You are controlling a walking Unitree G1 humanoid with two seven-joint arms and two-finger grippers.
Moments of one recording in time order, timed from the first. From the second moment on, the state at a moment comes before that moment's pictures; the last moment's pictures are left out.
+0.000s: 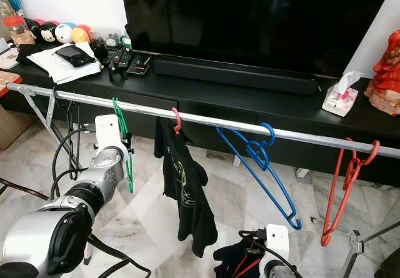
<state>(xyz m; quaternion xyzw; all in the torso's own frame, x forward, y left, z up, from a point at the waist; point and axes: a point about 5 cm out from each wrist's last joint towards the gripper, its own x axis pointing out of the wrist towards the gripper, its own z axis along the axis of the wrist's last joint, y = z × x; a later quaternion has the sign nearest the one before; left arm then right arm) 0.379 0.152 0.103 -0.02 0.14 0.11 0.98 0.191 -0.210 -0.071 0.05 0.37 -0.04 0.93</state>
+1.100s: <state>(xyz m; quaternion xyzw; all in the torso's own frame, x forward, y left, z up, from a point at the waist) 0.379 0.158 0.103 0.00 0.14 0.11 0.98 0.192 -0.209 -0.070 0.05 0.36 -0.03 0.93</state>
